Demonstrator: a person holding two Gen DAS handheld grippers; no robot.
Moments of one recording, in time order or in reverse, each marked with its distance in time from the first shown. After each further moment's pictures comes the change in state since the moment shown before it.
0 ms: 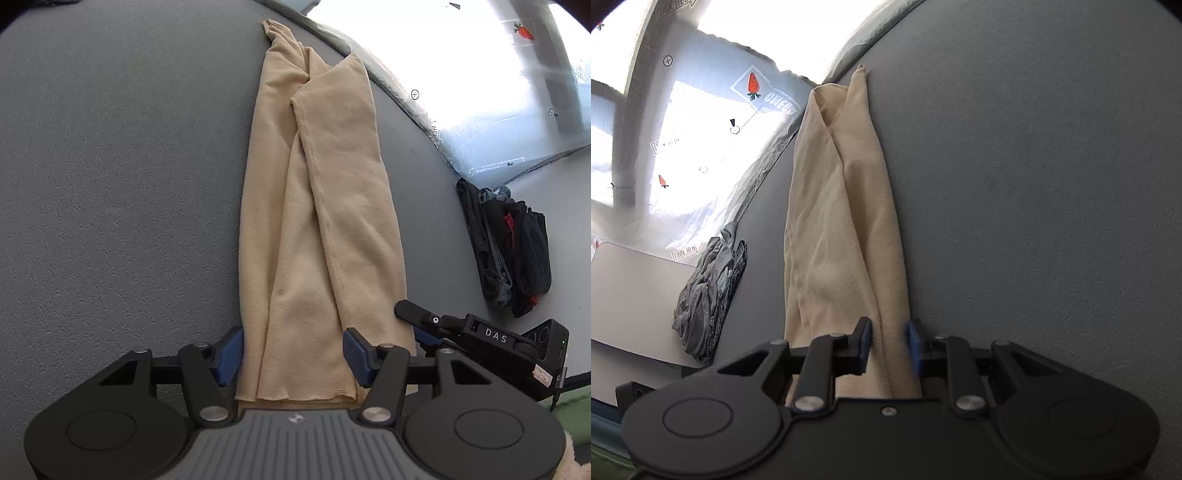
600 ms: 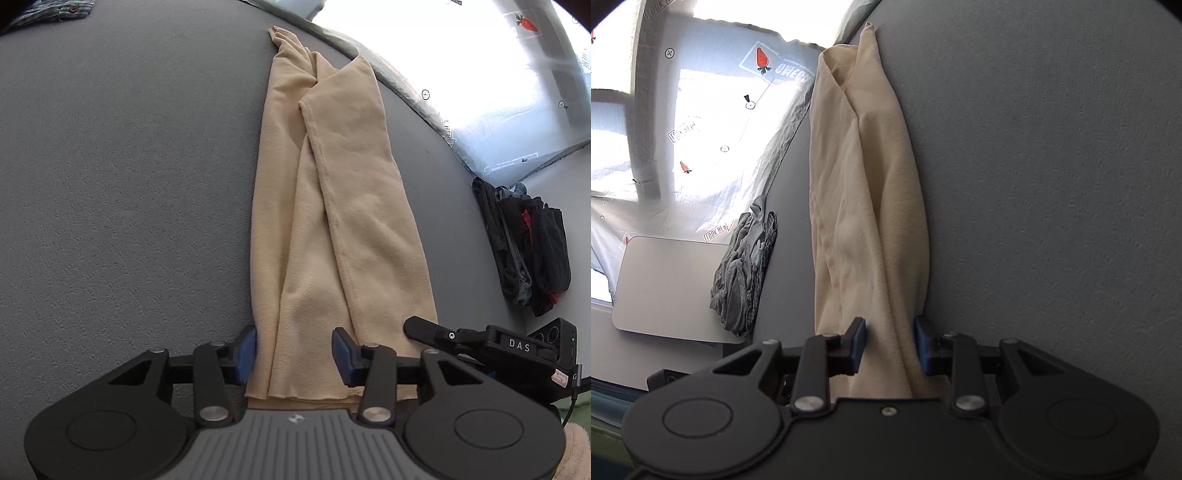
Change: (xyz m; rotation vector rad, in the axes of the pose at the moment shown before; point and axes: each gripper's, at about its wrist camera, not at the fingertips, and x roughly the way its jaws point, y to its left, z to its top) left arm 0.000 -0.007 -0.004 0.021 -0.021 0.070; right arm 0.012 -0.015 -0.006 0.096 0.148 0.151
